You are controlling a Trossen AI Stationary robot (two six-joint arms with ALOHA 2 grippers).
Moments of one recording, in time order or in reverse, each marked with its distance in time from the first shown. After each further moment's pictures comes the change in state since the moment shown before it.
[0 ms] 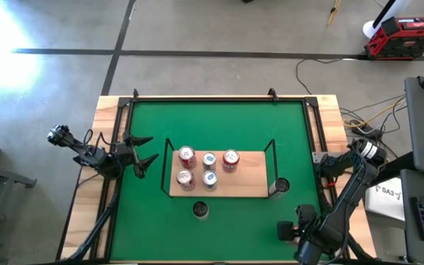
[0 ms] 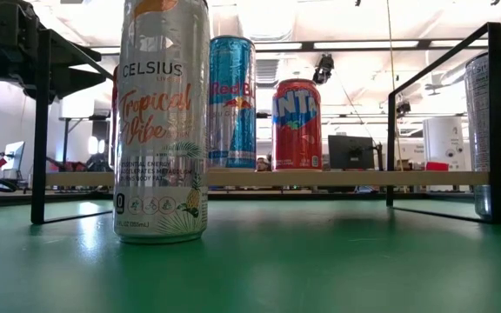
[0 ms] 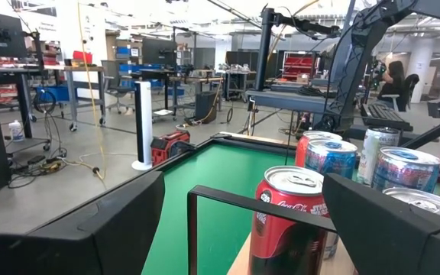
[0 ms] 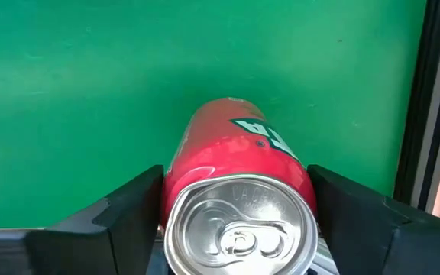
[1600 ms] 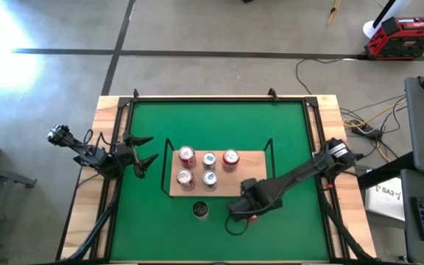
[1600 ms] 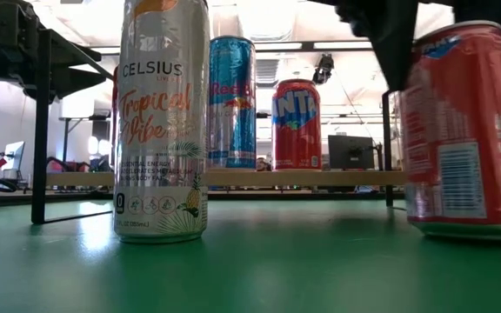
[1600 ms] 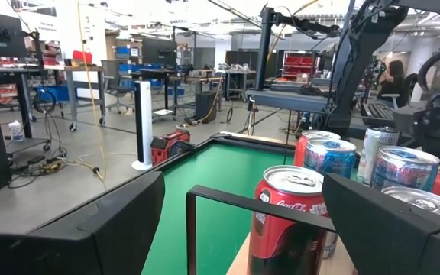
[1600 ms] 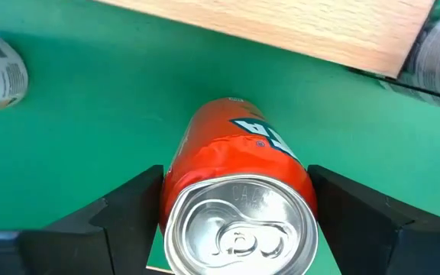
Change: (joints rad) left arm 0.000 0.002 0.000 0.000 0.000 0.000; right arm -0.531 0.211 0.273 0.001 -0.052 -0.820
